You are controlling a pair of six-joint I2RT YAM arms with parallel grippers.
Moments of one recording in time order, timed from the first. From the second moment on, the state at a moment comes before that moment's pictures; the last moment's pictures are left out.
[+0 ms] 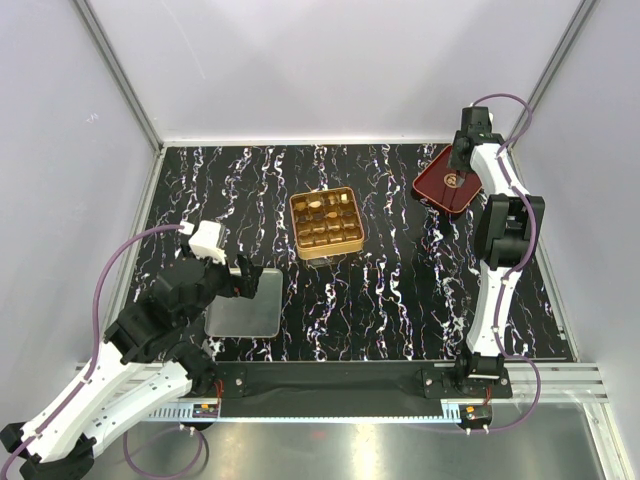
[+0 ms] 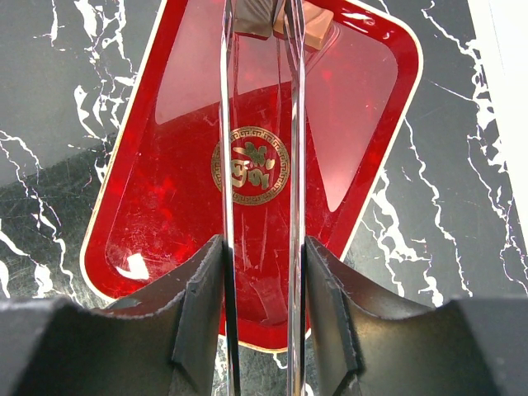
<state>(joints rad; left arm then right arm) -0.73 0.51 0.77 -0.66 -0.32 -0.32 -0.05 2.26 2.02 -0.61 0.24 0.17</state>
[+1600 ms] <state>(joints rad) -0.73 0.53 0.77 -0.66 -0.32 -0.32 -0.04 2.24 2.02 -0.76 0.19 0.19</state>
